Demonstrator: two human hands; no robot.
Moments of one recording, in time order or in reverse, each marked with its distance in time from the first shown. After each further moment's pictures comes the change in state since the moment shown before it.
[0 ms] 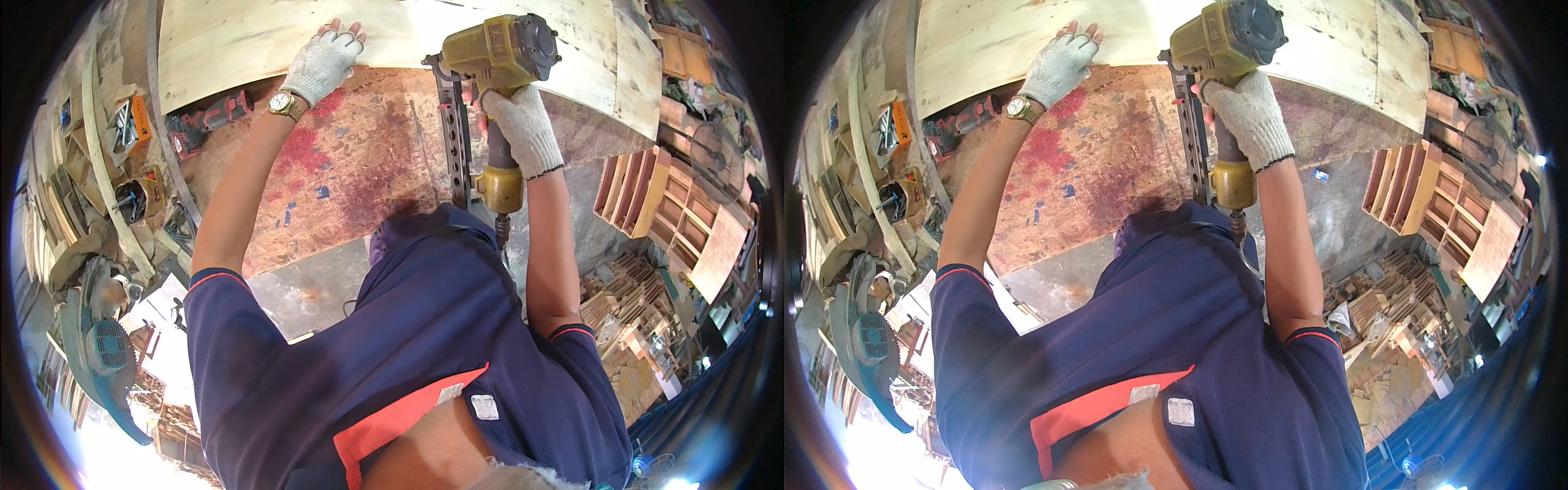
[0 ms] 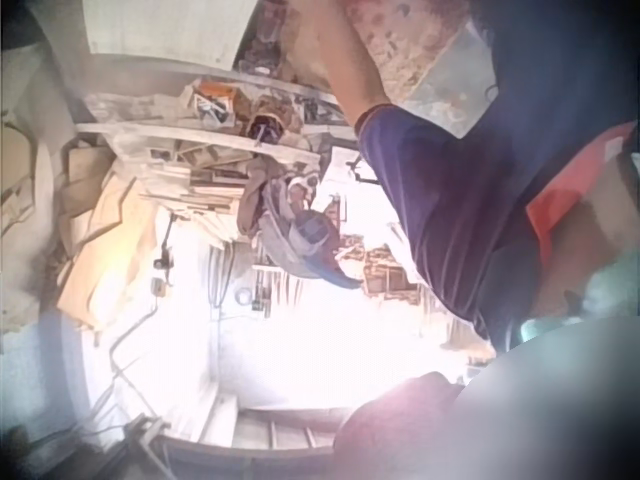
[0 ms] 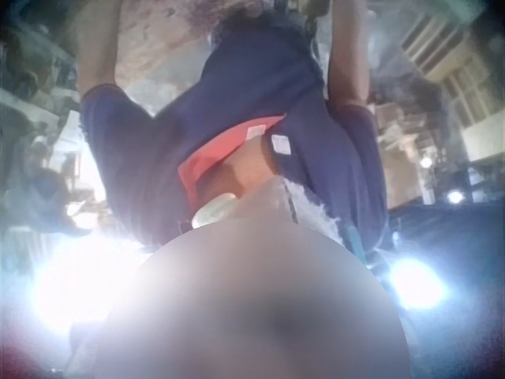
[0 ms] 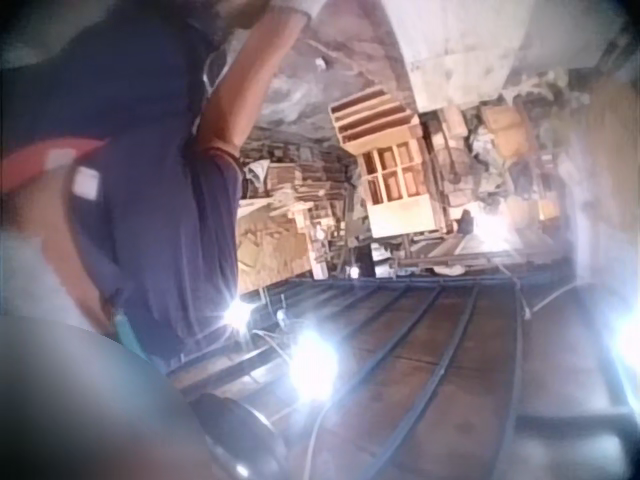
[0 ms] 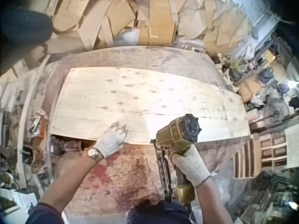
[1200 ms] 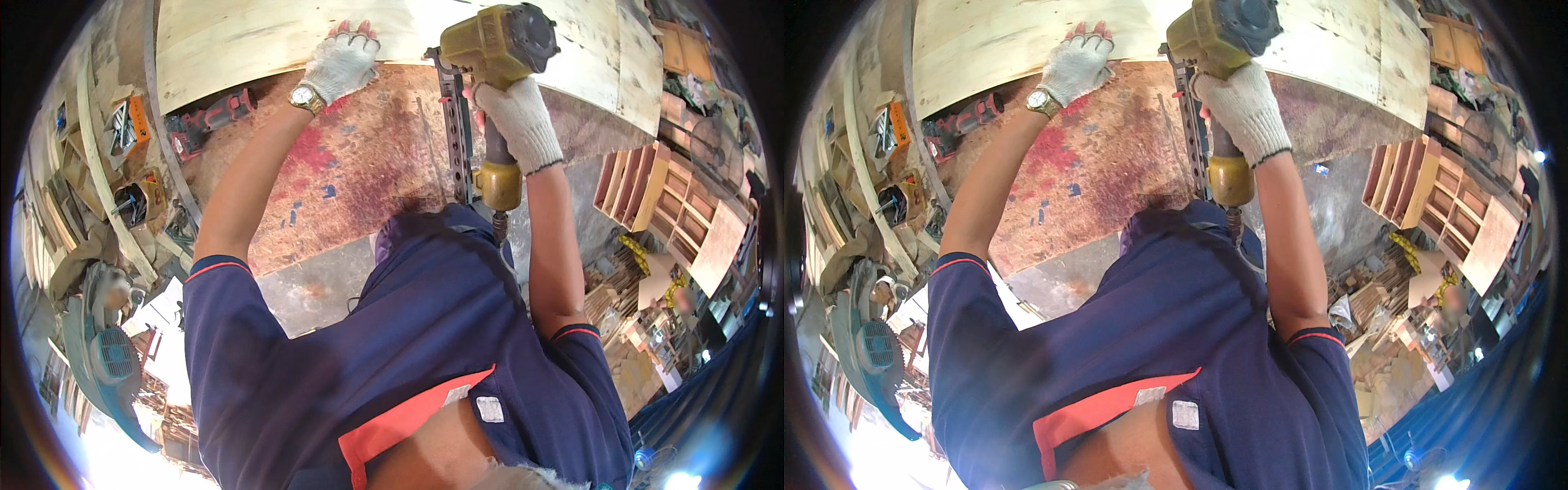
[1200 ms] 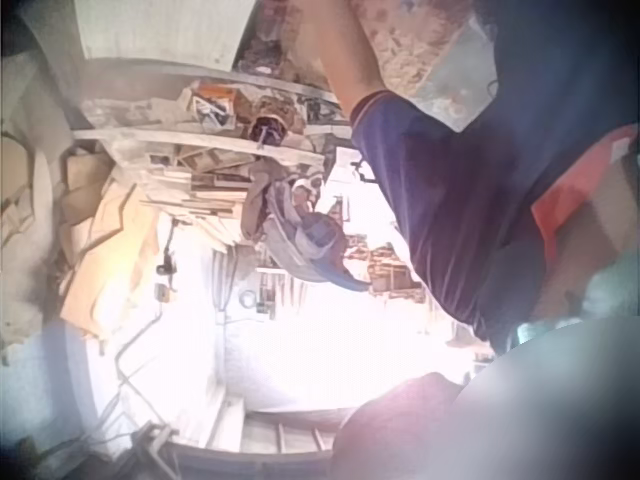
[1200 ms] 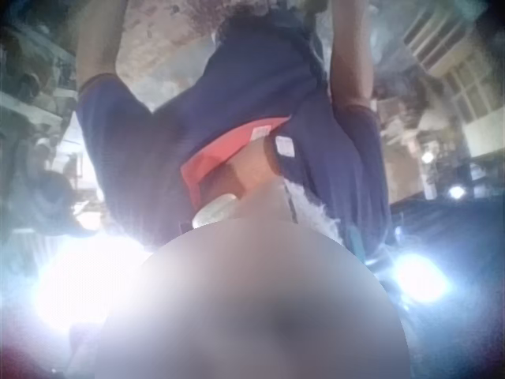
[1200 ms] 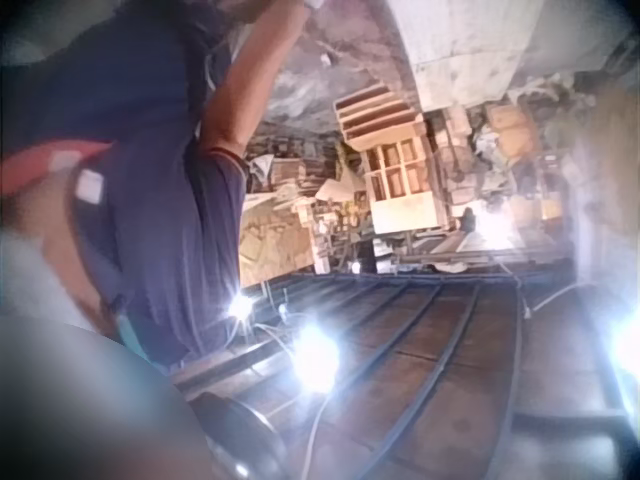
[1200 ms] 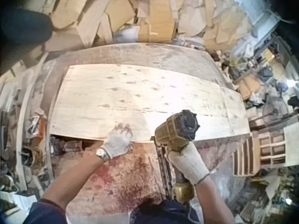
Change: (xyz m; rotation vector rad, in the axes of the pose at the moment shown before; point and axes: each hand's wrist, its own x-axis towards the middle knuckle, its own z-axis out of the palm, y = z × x) left_hand 0.004 0.014 0.025 -0.028 0.132 -0.010; right_hand 0.013 -0.002 0.018 -0.226 0.038 0.097
